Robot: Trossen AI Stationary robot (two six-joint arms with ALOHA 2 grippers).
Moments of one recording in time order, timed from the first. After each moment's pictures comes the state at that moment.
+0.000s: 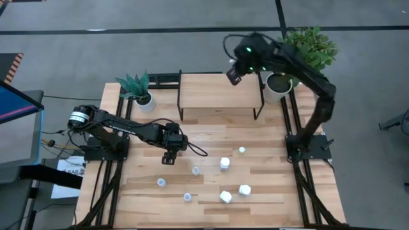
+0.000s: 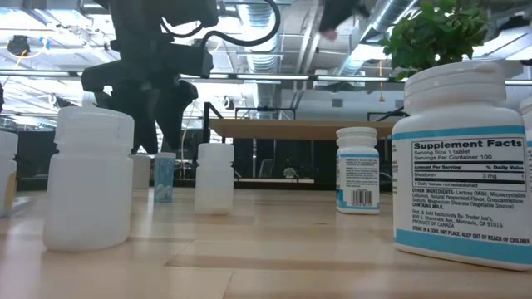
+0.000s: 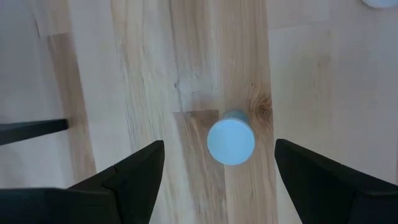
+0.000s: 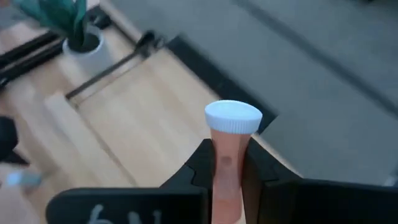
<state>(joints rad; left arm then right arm) -0.12 1.55 1.01 -0.79 -0.20 0.02 -0.42 1.68 2.18 -1.25 0.30 0.20</state>
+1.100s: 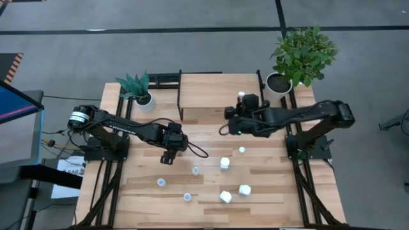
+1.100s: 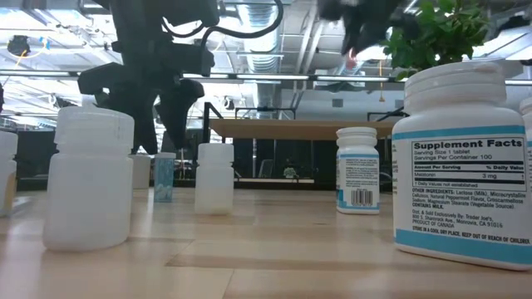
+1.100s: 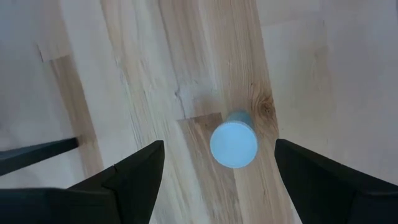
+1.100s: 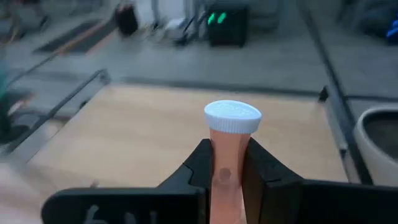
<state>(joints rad) -0.12 1.55 1.01 -0.78 -0.20 0.14 0.05 1.48 1.28 -0.83 1.19 1.14</state>
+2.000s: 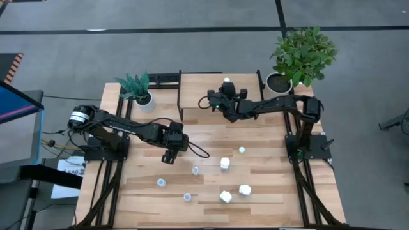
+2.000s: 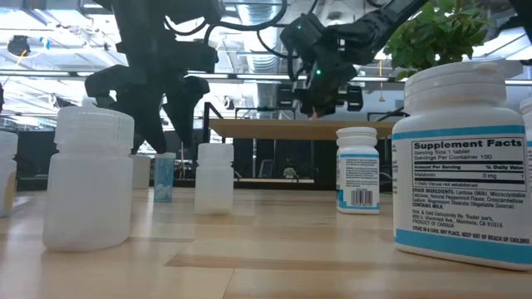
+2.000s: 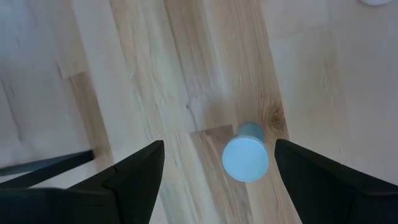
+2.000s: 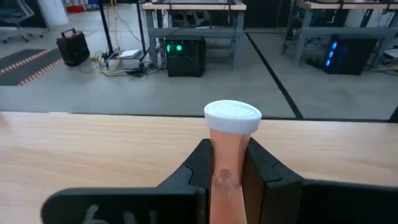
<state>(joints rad) -0.12 1.55 1.01 -0.74 -0.23 0.18 -0.27 1.85 1.17 0.11 1.22 0.59</state>
